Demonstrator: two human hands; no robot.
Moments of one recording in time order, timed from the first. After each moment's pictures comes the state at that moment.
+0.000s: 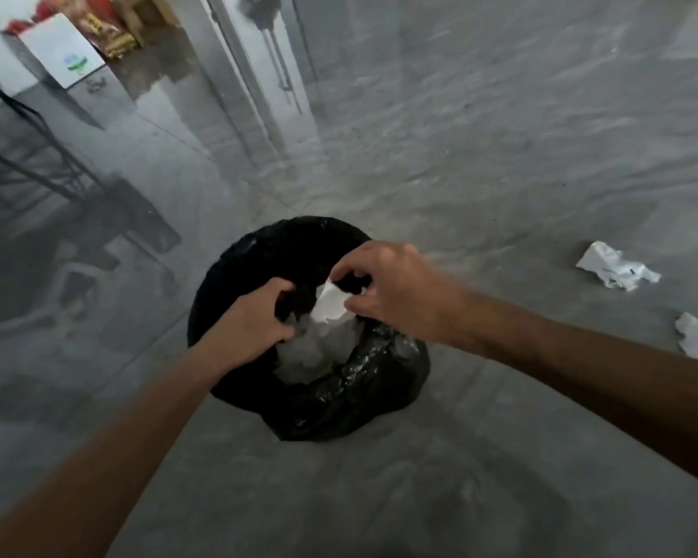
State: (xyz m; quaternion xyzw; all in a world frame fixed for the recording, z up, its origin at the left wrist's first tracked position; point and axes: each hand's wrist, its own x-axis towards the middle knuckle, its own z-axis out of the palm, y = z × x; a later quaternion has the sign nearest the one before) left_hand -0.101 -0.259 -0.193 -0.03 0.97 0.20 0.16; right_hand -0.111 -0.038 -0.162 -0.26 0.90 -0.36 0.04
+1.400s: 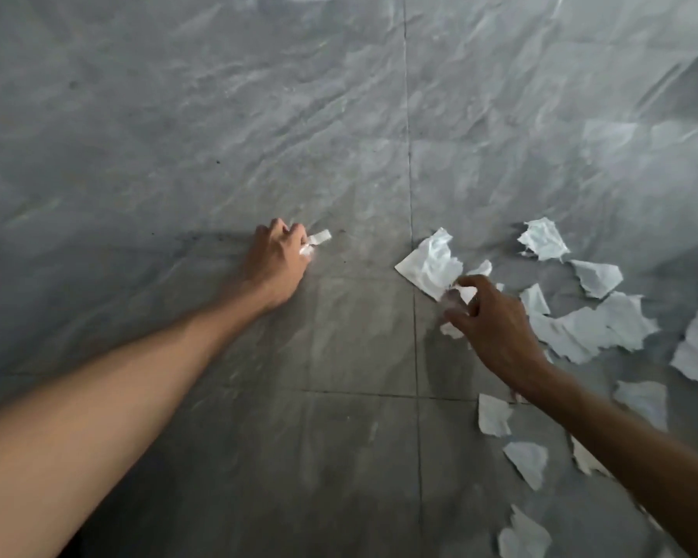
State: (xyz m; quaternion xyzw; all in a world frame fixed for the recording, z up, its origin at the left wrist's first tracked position) left_hand -0.224 0.200 -0.373 0.33 0.93 0.16 0.09; right_hand 0.024 0.366 -0.344 0.39 0.87 -0.28 -0.05
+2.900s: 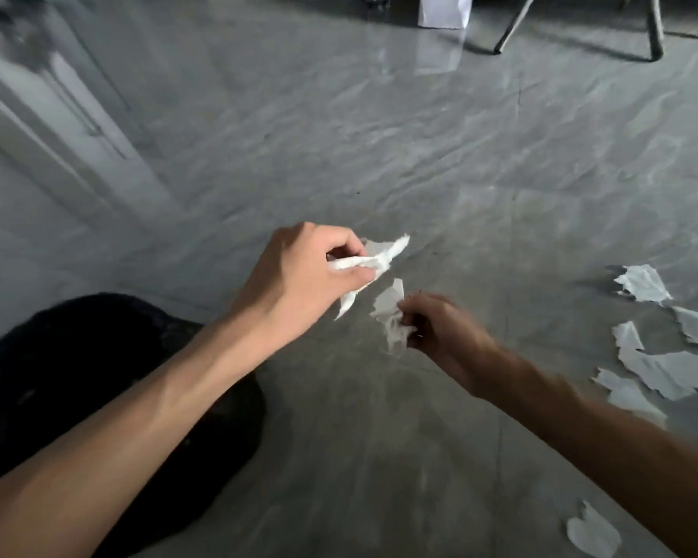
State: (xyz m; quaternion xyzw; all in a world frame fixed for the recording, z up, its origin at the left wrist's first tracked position) left_hand -0.113 0.029 -0.130 0.29 0.90 0.32 0.05; right_hand -0.035 0.188 -0.235 0.24 0.54 -0.81 0.04
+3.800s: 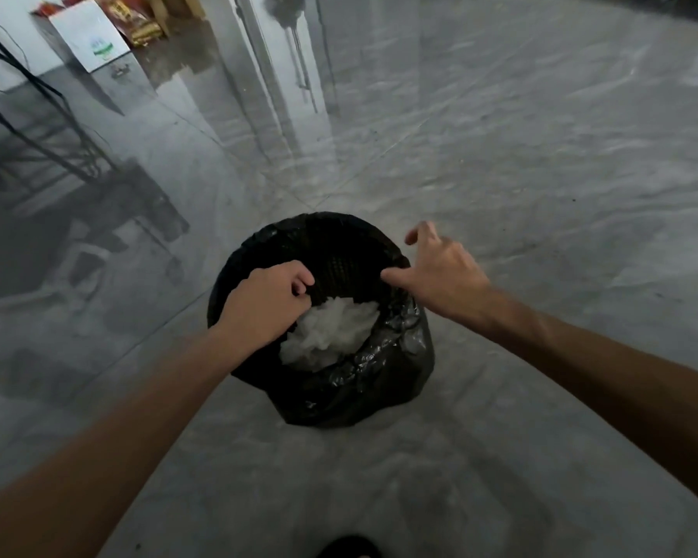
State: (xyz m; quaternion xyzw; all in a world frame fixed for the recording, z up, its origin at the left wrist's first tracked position) left_hand -0.092 -0.250 -0.175 -0.03 0.98 0.20 0.06; right_hand -0.129 -0.027 -0.179 -0.03 0.95 -0.32 0.05
